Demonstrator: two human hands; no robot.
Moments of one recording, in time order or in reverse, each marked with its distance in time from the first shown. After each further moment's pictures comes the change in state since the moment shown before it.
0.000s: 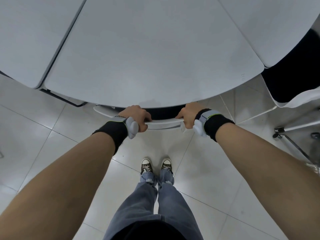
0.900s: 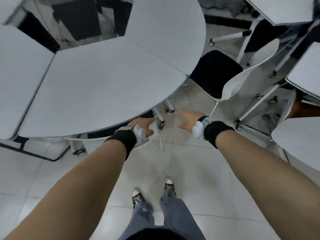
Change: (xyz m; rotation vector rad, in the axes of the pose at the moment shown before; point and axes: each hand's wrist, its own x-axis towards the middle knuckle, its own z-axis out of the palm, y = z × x) left_hand -0.016 0.192 -0.018 0.037 -0.006 0.199; right_hand -0.234 0.043 0.098 0.461 0.436 0.388
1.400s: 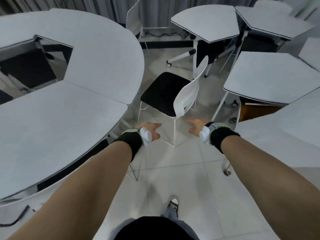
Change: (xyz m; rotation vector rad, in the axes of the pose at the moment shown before) left_hand 0.156 0.286 -0.015 0.155 0.013 0.078; right_hand -0.074 0.306 -0.034 0.219 0.154 0.275
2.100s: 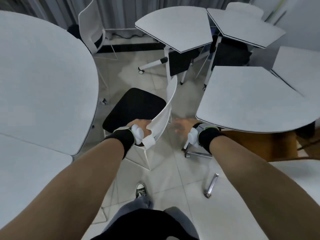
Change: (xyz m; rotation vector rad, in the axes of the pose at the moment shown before) left_hand 0.284 0.128 -0.113 -0.067 -0.017 0.039; right_hand 0.196 0.166 -0.153 -0.035 0.002 0.051
